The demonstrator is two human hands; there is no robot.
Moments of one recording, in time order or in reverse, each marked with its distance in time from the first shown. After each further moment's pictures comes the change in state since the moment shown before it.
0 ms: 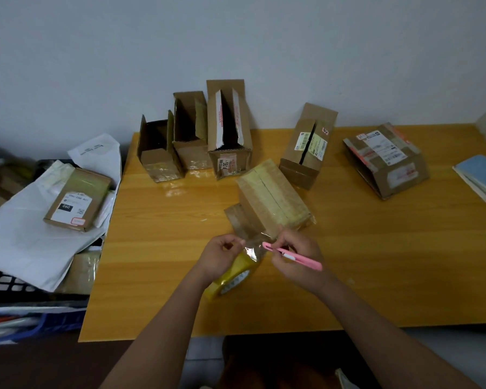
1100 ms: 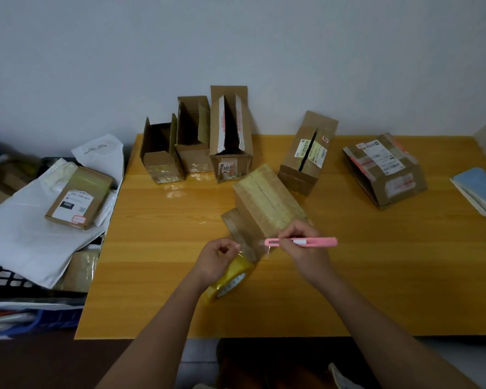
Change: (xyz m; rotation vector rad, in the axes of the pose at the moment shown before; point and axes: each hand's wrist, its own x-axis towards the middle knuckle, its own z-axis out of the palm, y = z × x) left_hand -0.005 -0.003 0.000 -0.026 0.034 0.018; right_hand 0.016 -0.022 -0.021 0.251 0.079 0.281
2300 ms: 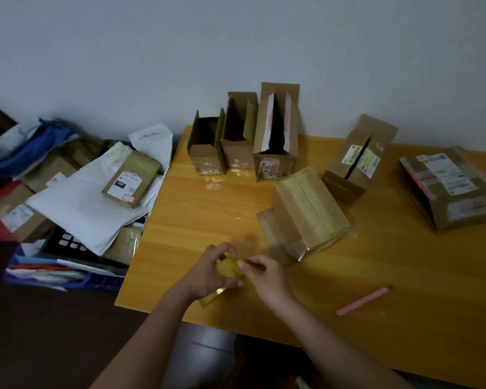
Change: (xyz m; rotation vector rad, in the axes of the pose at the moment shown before) left_hand -0.045 -0.021 -0.061 0.247 -0.059 -0.046; right_hand -0.017 0.037 0.123 -0.050 -0.256 0.346
